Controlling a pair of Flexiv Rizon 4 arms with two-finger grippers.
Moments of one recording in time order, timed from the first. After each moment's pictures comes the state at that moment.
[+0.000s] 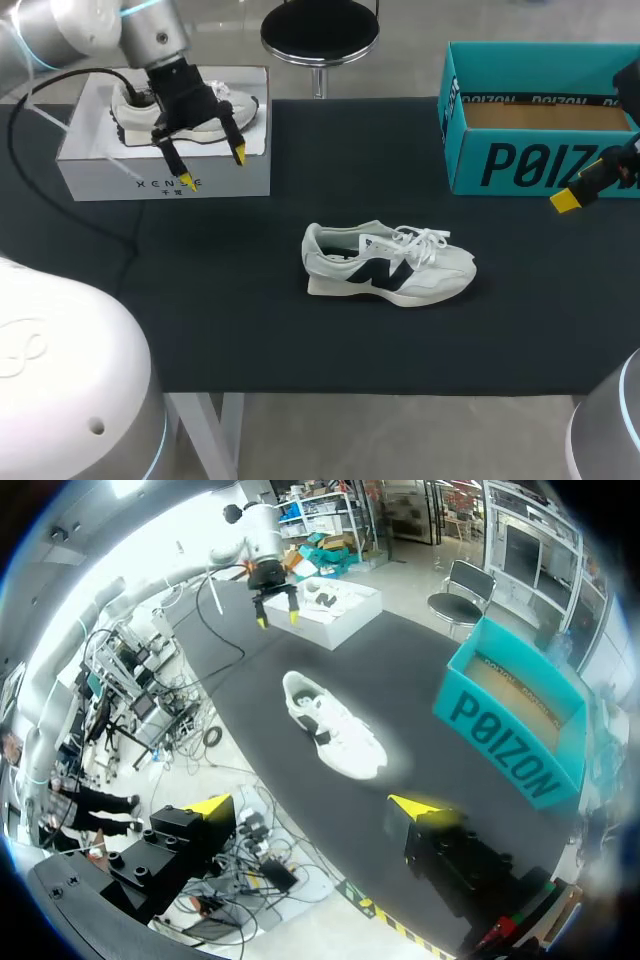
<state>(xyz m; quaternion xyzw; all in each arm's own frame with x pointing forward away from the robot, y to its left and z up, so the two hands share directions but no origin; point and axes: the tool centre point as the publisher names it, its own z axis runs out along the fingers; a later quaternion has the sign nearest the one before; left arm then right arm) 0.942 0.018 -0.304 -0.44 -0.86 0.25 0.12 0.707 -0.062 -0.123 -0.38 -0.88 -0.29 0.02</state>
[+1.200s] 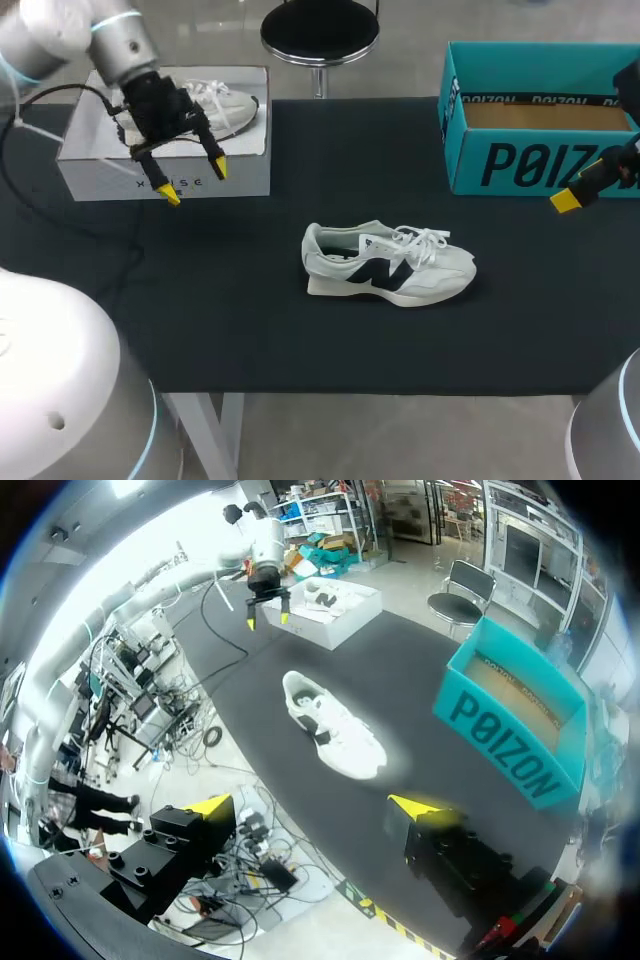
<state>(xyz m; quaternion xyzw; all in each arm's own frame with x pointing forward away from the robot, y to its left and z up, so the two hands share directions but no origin) 0.906 0.041 -0.310 -0.34 -0.85 0.35 0.19 0.707 -0.062 -0.123 -0.38 -0.88 -0.29 0.02</state>
